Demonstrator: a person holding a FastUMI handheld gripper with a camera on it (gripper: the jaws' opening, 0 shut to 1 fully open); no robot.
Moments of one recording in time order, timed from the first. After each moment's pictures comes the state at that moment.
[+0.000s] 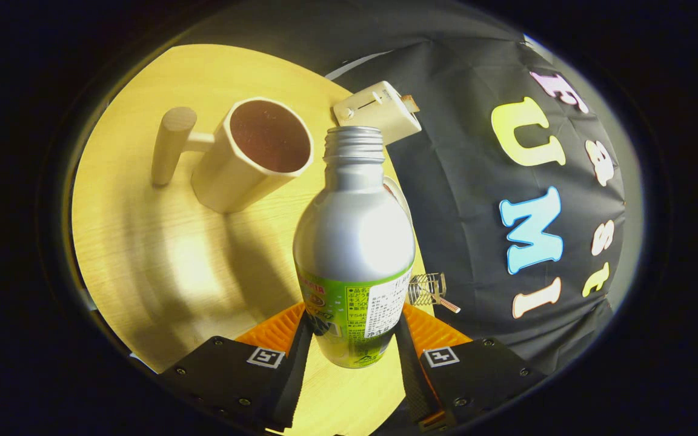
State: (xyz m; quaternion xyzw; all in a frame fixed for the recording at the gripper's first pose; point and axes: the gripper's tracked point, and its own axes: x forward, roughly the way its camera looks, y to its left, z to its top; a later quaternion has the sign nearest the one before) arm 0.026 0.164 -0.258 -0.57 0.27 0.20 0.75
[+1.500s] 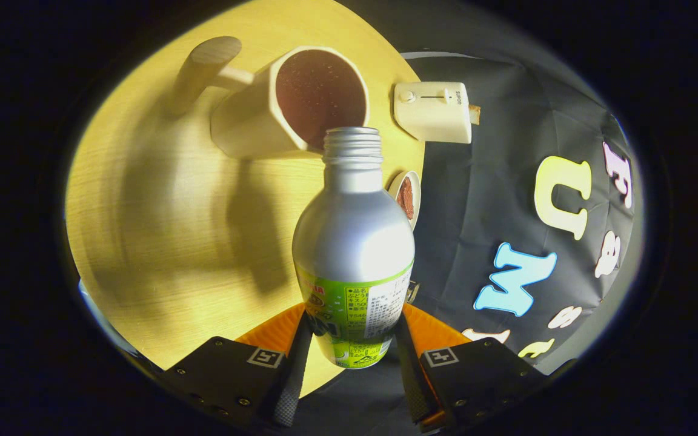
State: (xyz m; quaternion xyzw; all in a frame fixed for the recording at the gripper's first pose) arm 0.043 0.169 -0.245 -0.73 0.29 0.19 0.59
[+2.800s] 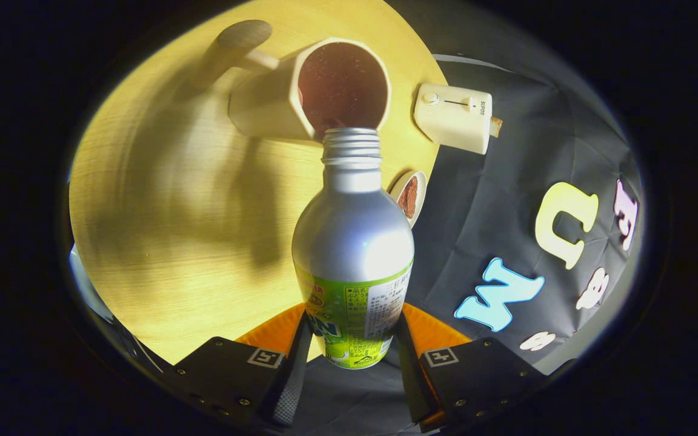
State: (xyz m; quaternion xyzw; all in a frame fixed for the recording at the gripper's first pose) arm 0.044 0.169 -0.231 -0.78 0.29 0.19 0.53
